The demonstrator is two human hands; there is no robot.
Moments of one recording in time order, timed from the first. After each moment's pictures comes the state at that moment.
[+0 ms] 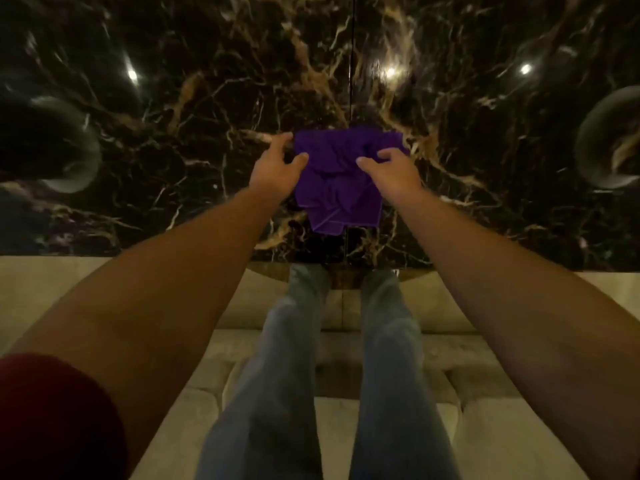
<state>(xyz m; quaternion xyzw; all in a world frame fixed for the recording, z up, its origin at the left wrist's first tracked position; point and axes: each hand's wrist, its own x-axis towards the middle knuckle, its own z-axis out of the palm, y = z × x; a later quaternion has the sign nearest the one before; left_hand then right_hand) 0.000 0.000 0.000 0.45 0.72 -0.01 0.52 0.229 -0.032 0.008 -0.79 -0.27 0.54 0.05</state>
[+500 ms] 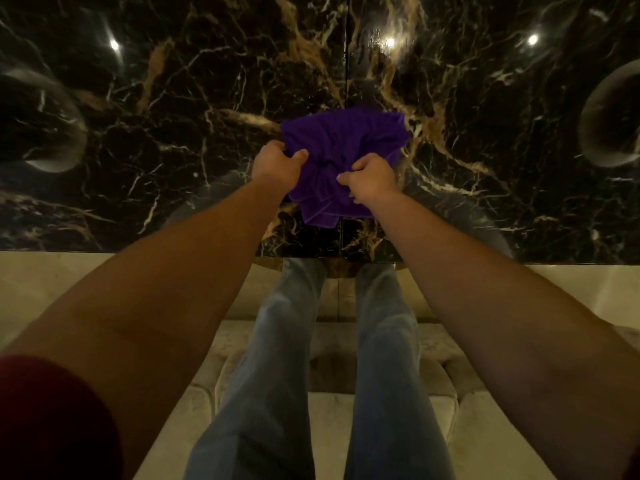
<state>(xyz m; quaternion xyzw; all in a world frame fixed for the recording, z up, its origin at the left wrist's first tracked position) 0.023 -0.005 -0.038 0.41 0.77 -0.07 0.49 0.199 -0.047 -0.025 -0.78 -0.24 0.58 0.03</state>
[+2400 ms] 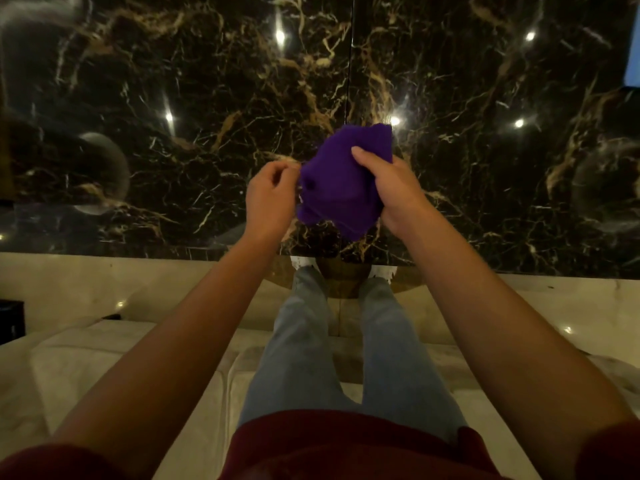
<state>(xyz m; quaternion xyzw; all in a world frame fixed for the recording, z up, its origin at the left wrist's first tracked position) 0.037 -0.072 0.271 0.36 0.74 0.24 0.52 0.221 -0.060 0.256 -0.60 -0.08 0.72 0.34</state>
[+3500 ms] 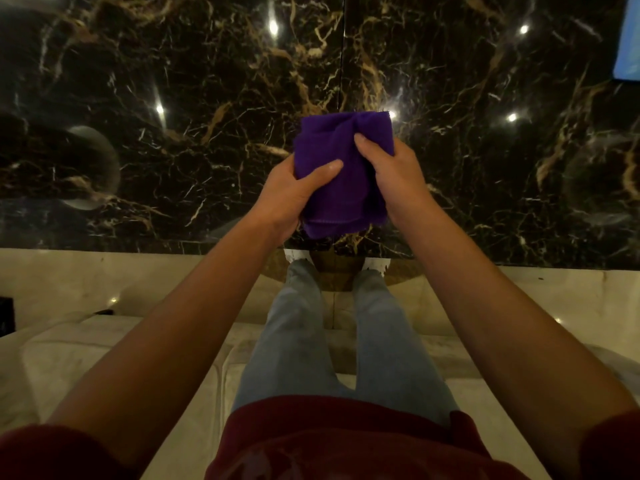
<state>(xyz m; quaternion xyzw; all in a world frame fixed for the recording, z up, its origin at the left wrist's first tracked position) 0.058 -0.071 0.267 0.24 0.58 0.27 0.73 0.235 -0.066 0.264 -0.64 -0.19 0.65 0.35</state>
